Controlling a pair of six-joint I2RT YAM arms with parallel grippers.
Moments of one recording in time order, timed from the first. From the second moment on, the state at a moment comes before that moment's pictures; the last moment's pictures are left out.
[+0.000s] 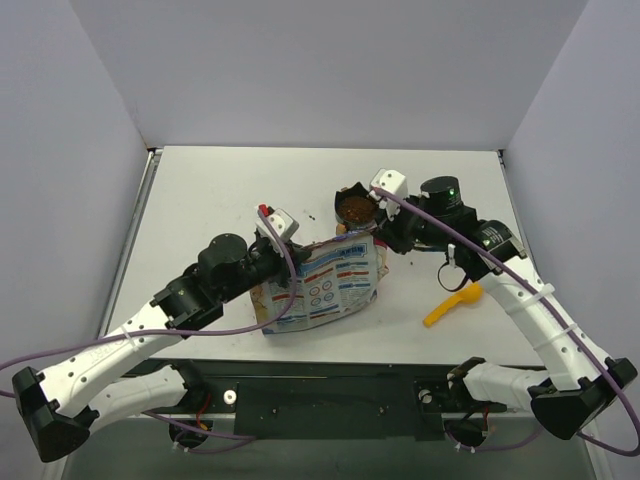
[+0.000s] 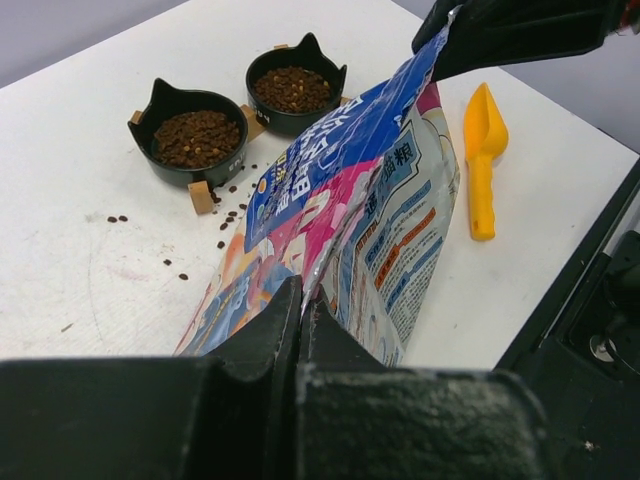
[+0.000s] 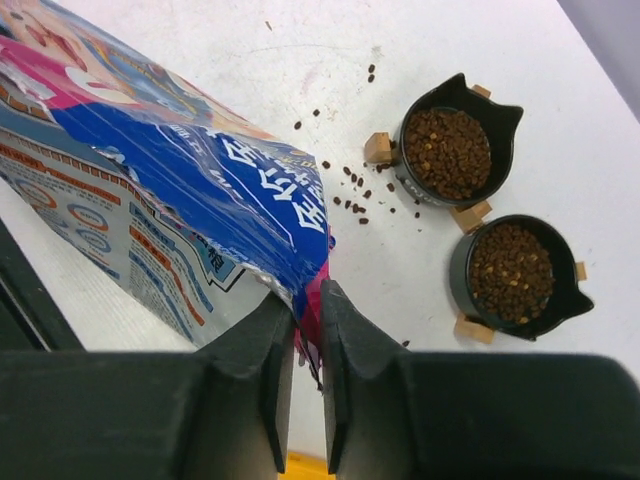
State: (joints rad) left arm -0.87 0.93 0.89 -0.16 -0.03 -0.12; right arm 0.54 1.16 1.28 -0.71 -0.24 -0.38
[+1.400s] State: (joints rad) left arm -0.79 0.88 1.16 -0.40 0.03 -0.15; right arm 0.56 0.99 1.24 -0.72 0.13 -0.04
